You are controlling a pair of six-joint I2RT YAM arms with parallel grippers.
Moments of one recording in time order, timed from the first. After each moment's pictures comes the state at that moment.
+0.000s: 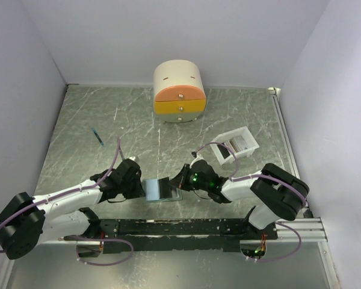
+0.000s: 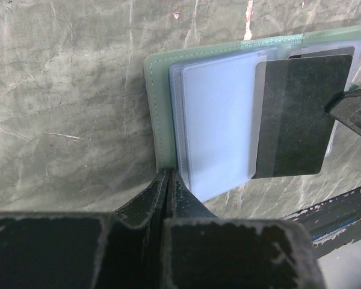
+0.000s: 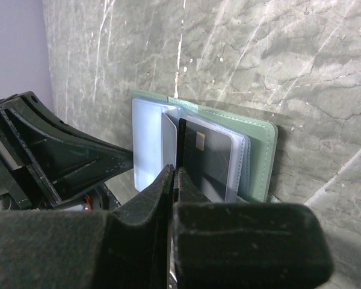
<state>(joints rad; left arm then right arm) -0.77 1.09 0.40 -0.31 0.00 -0.86 0.90 1.52 0.37 0.63 -0.09 1.07</state>
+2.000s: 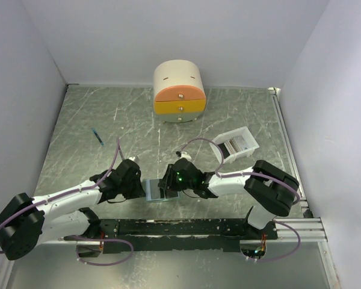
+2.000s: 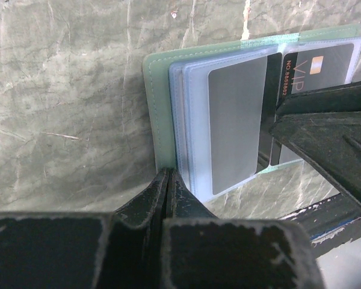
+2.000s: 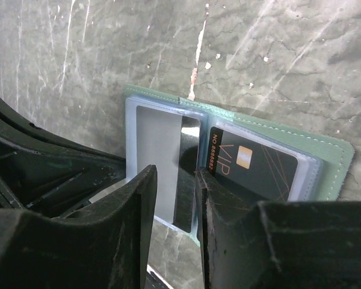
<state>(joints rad) -0.77 1.08 0.39 -0.30 0.01 -0.86 1.02 1.60 0.60 0.34 0.02 1.00</state>
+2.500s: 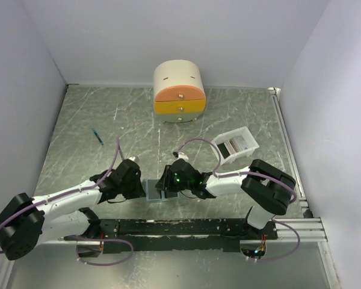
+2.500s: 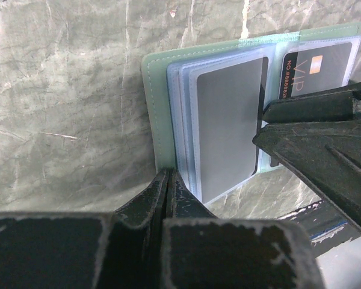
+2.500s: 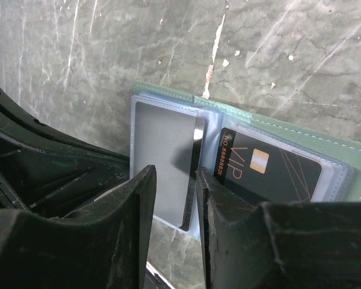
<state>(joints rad) -0.77 1.08 0.39 -0.30 0.02 -0.86 1.04 1.64 0.62 0.36 0.01 0.99</state>
